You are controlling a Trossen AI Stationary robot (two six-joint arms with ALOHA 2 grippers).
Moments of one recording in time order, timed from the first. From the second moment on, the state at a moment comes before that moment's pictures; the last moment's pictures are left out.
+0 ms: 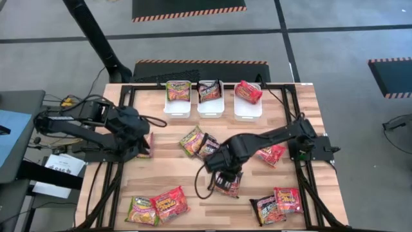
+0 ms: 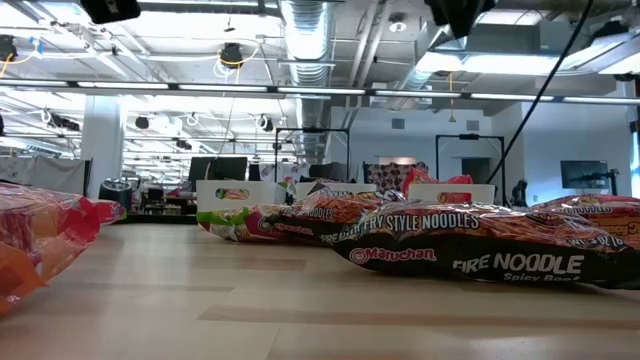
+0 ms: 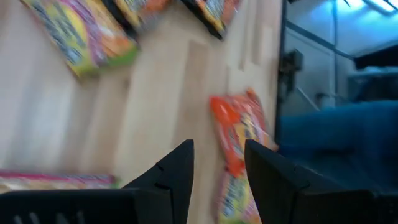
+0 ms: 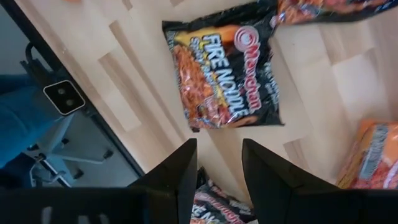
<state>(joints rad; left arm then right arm) -0.09 0.93 1.19 -1.10 0.24 -0.49 0.31 2.01 2.01 -1.45 -0.18 0.84</state>
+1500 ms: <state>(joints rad) -0.44 1.47 1.05 -0.63 0.35 -0.67 0.59 1.99 2.01 -1.54 0.00 1.01</state>
